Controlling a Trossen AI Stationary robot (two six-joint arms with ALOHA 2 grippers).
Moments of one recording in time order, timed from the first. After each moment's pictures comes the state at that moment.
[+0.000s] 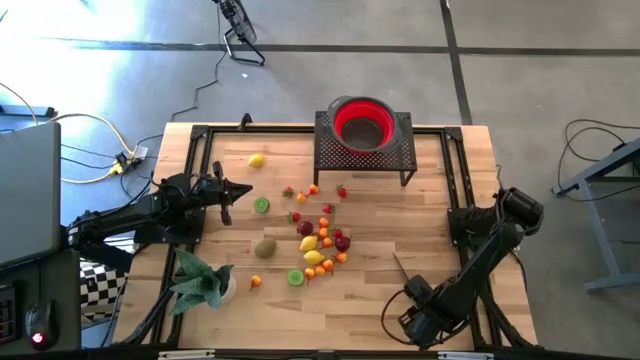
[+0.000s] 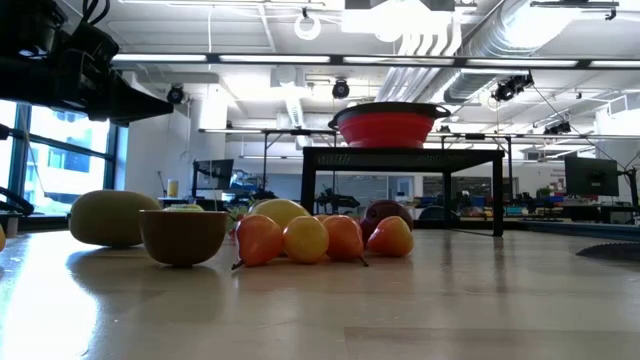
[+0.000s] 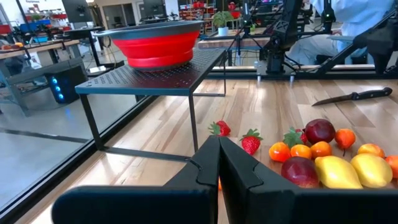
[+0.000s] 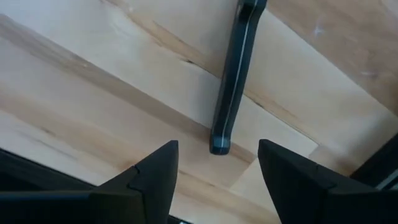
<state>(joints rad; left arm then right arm) 0.28 0.01 0.06 -0.08 -0.01 0.10 0.90 1.78 1.21 -0.99 -0.09 1.91</state>
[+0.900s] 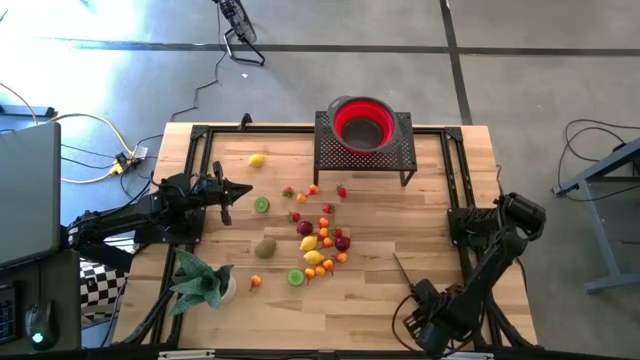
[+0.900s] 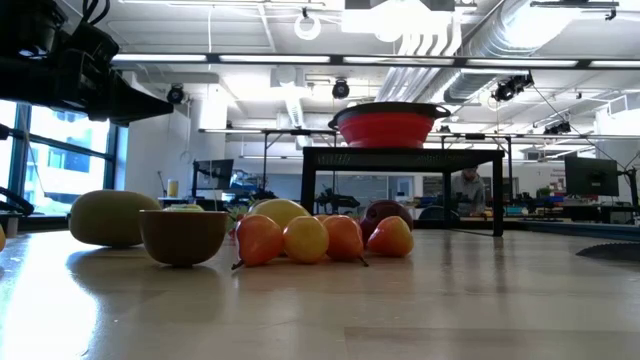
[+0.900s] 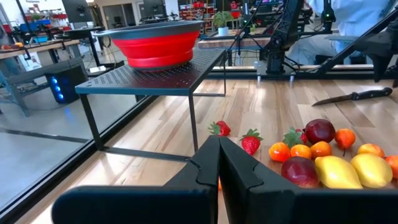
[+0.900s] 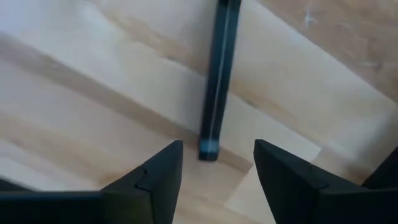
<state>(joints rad) 0.28 0.01 0.06 -0.09 -0.01 0.10 0.99 1.81 1.17 -0.96 0.00 2.05</state>
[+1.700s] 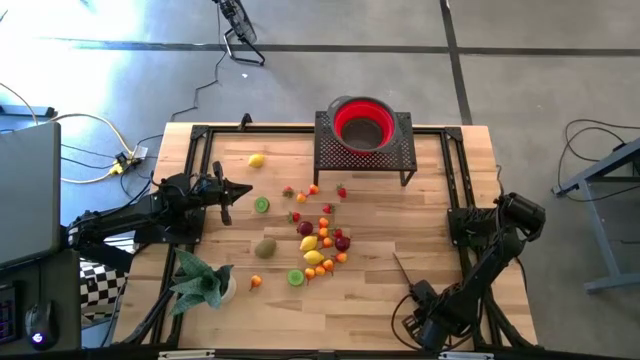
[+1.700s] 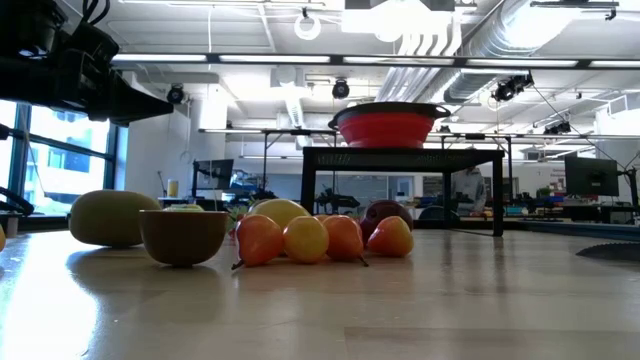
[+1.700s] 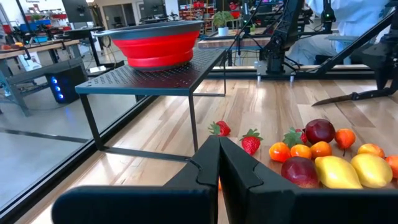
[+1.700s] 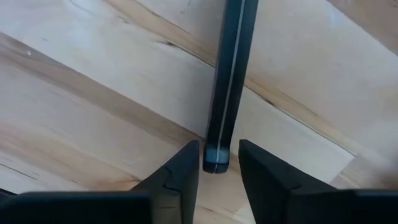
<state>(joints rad) 0.28 0.01 0.06 -0.09 -0.01 0.10 0.99 1.81 1.08 -0.80 -0.03 2.04</state>
